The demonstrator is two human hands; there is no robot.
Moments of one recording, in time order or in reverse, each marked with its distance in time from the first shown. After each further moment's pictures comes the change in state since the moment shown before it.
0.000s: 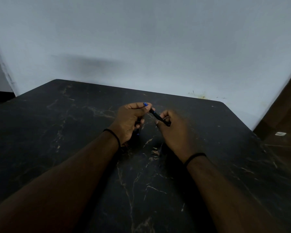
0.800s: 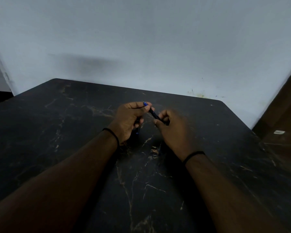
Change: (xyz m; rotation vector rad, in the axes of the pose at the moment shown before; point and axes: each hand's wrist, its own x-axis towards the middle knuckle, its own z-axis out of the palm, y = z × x) left_hand -0.001 0.001 0.001 0.020 -0.015 -0.012; right_hand 0.000 -0.004 -0.002 0.002 -0.004 0.004
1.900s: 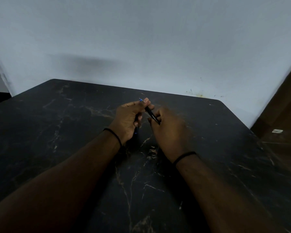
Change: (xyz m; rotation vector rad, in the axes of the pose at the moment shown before) left_hand -0.001 0.002 0.011 -0.135 0.078 -0.019; right_hand -0.011 -0.014 0.008 -0.291 0.255 -0.252
